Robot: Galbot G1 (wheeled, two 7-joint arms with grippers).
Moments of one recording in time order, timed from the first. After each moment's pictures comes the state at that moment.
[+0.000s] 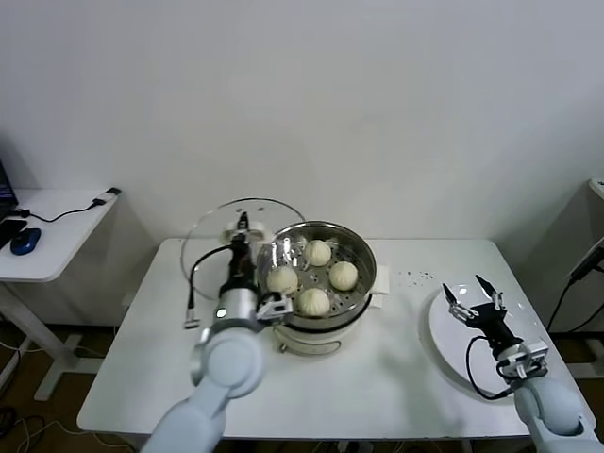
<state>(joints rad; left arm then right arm) 0.94 -1.33 0.01 -1.97 1.55 0.67 0.38 -1.26 1.03 0.63 1.52 0.41 0.15 -0.26</state>
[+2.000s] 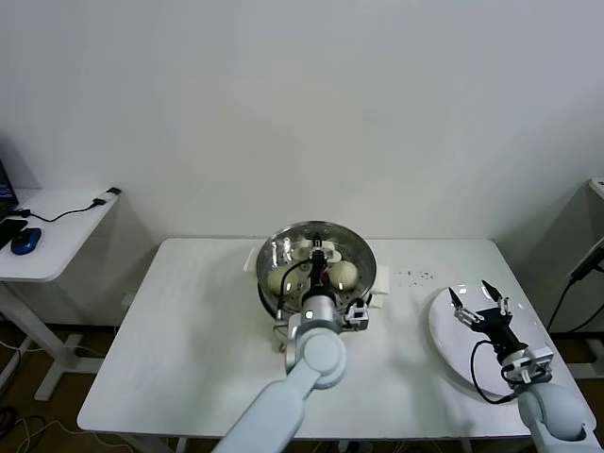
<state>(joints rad) 0.83 -1.55 0.19 -1.59 1.57 0.72 0.27 -1.26 1.06 0.66 1.49 0.39 0.17 -0.28</state>
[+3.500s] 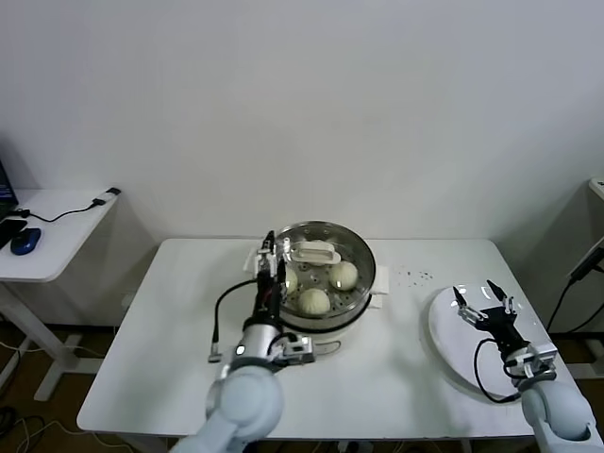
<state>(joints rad) 1.07 -1.30 0.06 -2.01 1.30 0.65 0.15 -1.27 1.08 0.70 1.53 0.37 0.09 -0.27</state>
